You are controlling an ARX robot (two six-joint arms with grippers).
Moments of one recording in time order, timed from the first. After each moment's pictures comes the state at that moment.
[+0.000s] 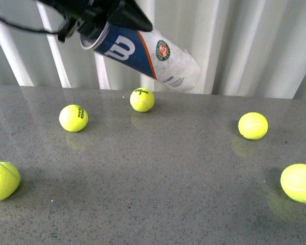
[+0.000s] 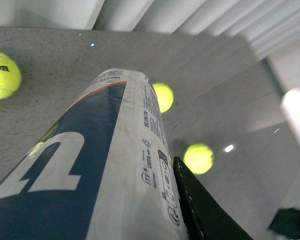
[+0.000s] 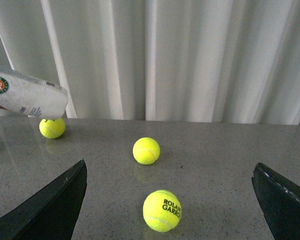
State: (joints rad) left arm -0.27 1.81 1.36 -0.09 0.58 -0.29; right arm 0.00 0.00 0.00 0.00 0.00 0.00
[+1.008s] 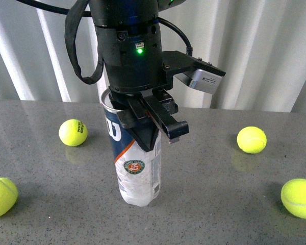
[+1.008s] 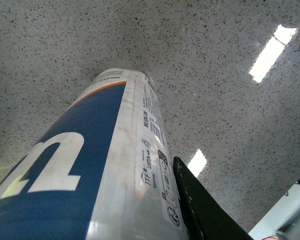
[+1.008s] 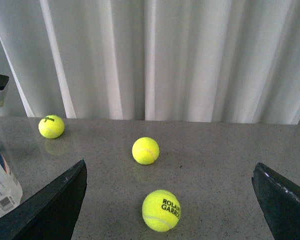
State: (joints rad) left arm -0.53 2.09 1.83 -1.11 0.06 0.65; right arm 0.00 0.00 0.00 0.00 0.00 0.00
